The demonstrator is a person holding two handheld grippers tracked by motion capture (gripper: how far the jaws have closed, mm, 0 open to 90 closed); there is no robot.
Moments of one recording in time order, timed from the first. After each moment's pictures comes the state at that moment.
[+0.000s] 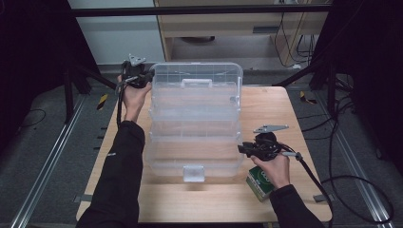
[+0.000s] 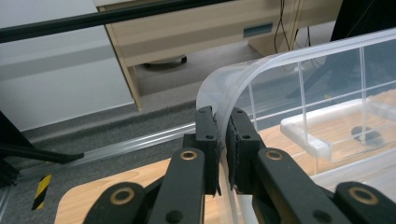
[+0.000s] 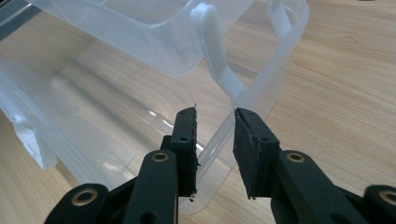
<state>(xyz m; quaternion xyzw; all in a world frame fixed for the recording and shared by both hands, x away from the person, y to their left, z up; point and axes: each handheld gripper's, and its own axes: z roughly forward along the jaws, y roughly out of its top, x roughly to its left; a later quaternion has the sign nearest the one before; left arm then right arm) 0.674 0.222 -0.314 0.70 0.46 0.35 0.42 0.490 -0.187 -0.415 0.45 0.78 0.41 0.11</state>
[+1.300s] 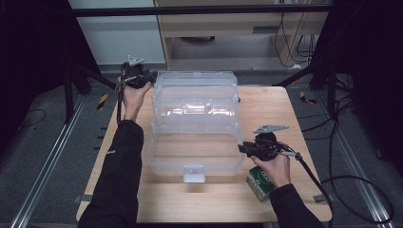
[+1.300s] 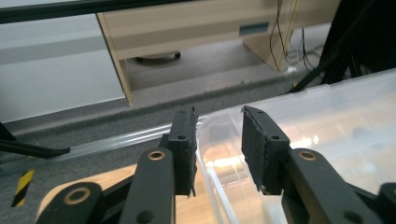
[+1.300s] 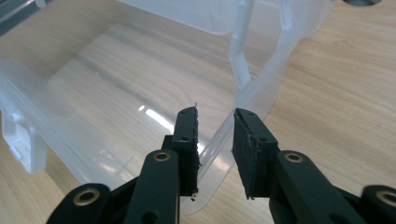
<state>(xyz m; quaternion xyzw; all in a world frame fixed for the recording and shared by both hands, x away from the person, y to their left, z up) 0.681 0.236 -0.327 0.70 0.46 0.32 0.44 0.490 -0.187 -0.415 0.45 0.79 0.41 0.12</state>
